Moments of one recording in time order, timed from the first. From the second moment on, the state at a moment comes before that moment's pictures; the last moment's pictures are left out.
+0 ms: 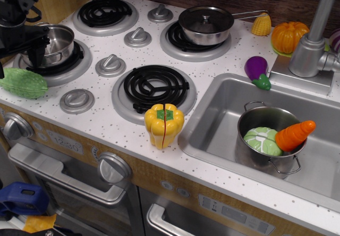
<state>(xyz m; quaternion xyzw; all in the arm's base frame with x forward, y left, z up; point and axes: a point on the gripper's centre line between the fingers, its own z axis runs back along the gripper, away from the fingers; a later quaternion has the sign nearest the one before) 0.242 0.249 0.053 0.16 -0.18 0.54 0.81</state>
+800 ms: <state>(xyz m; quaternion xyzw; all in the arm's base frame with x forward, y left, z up) 0.244 0.260 0.018 0.12 -0.22 0.56 0.79</state>
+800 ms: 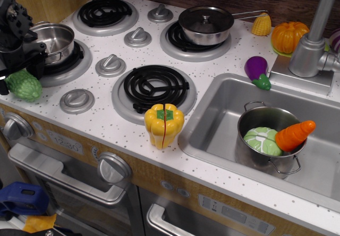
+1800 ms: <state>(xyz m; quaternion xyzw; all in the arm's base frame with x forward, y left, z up) 0.273 0.281 0.098 0.23 -0.20 0.52 0.80</state>
